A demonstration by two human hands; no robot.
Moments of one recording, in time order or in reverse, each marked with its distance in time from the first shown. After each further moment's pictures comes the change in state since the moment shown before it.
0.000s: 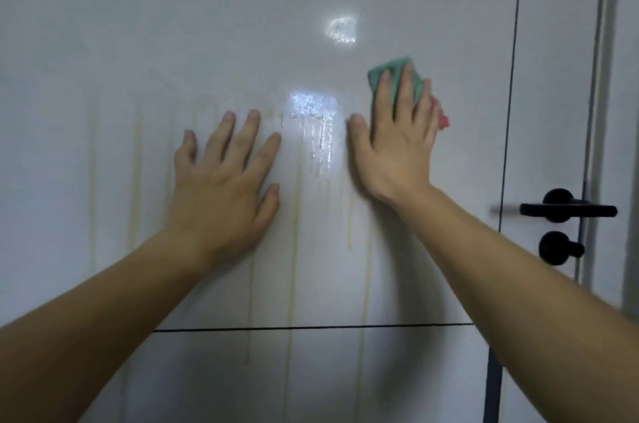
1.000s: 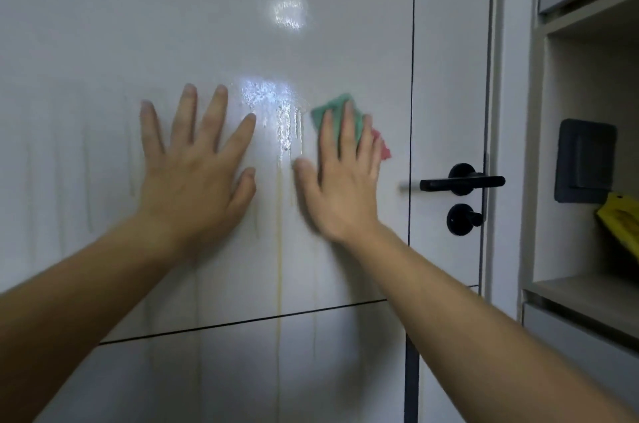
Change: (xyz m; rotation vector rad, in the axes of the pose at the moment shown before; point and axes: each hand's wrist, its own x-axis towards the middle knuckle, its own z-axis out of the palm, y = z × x) left_hand 0.036 0.083 0.007 -0.064 0.067 0.053; right_hand -0.066 0.067 -0.004 0.052 -0.067 0.009
